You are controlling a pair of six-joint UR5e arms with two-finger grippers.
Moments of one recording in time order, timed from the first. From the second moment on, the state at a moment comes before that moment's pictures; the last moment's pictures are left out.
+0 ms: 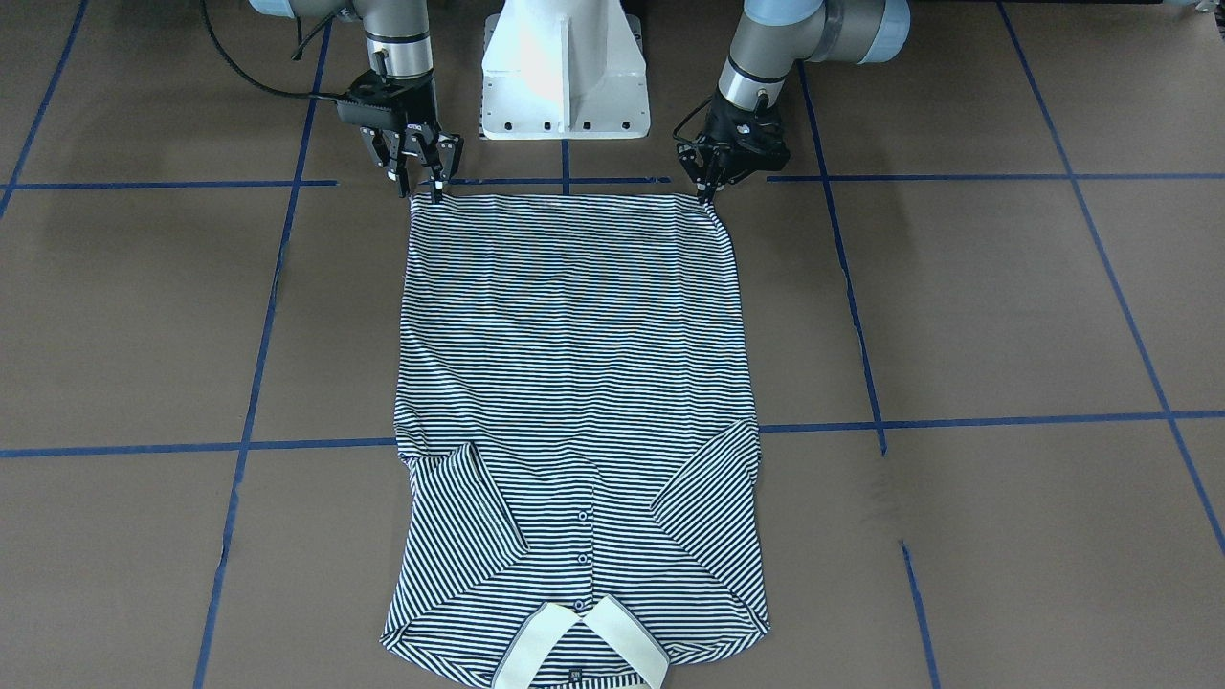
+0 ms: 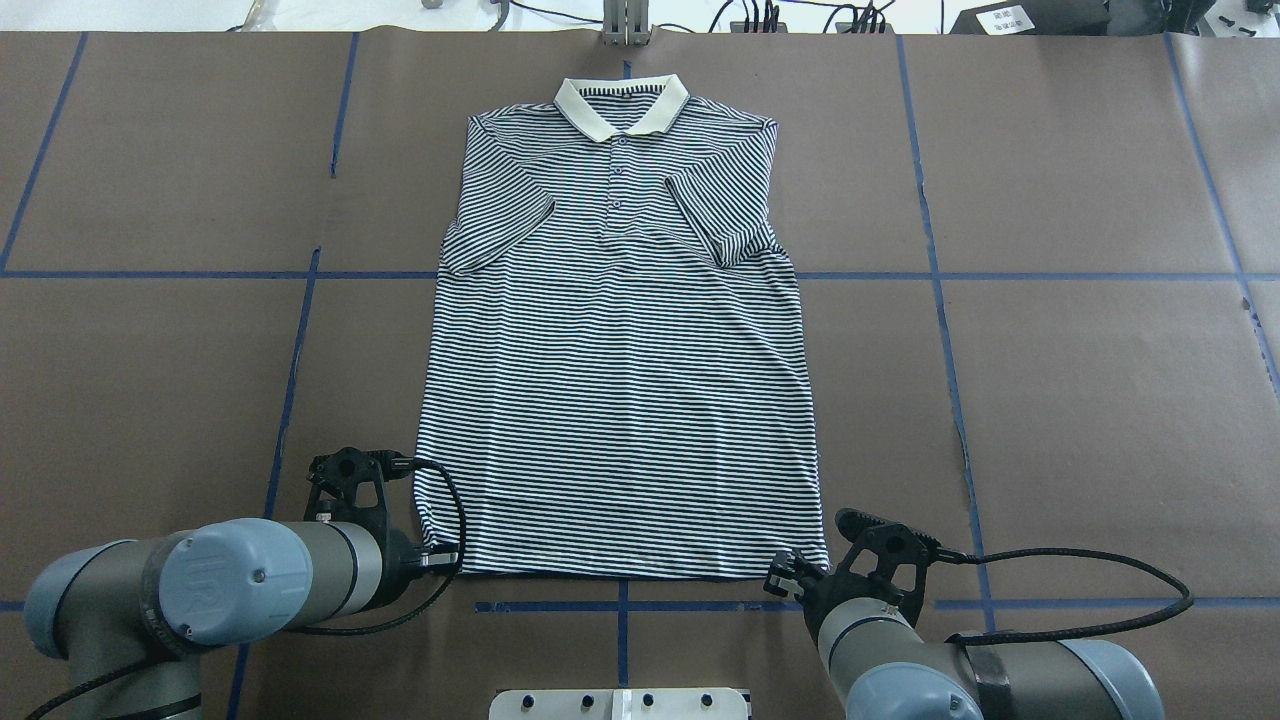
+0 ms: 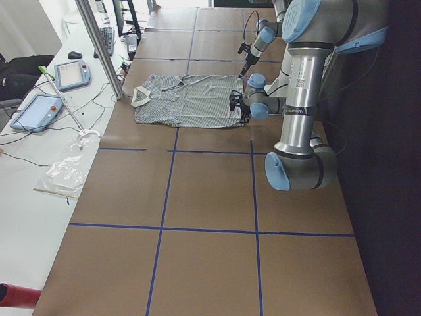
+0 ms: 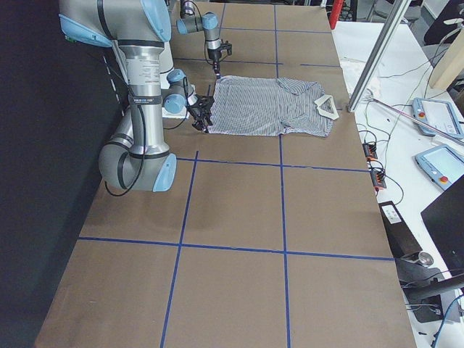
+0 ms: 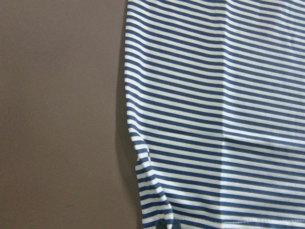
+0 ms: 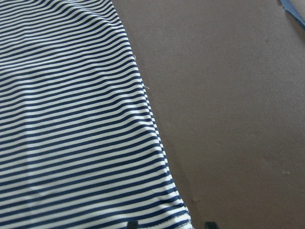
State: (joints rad) left arm -0.22 -1.75 -1.99 -1.93 -1.60 -1.49; right arm 0.01 -1.40 2.05 -1.51 1.17 1.90
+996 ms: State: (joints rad) left arm -0.22 -1.75 -1.98 -1.93 -1.60 -1.49; right arm 0.02 -1.39 2.04 -1.51 1.17 1.90
